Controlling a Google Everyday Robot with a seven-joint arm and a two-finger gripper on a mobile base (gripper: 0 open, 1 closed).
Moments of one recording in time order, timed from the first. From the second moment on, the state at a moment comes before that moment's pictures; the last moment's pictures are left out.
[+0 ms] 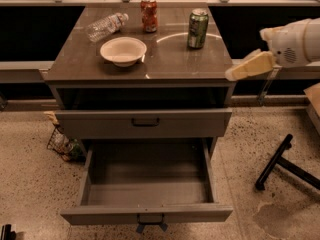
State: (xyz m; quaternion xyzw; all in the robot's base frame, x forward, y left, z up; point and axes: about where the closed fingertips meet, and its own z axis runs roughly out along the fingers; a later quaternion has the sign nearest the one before) arm 0.614 -0.229 0.935 -0.41 0.78 0.11 0.46
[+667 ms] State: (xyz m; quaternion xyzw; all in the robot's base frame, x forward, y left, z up) arm 0.690 -0.218 0.941 -0.34 0.75 0.10 0.55
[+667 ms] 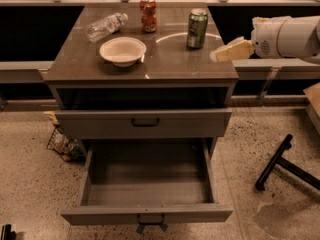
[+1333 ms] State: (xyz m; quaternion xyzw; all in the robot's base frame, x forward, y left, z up) arm 0.739 -0.200 0.912 -0.28 0.75 0.09 0.59
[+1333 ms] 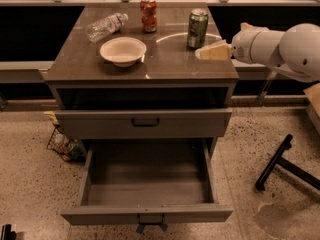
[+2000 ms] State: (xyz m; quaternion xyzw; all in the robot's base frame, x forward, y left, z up) arm 0.807 -0.168 0.905 -0.26 0.72 0.11 0.64
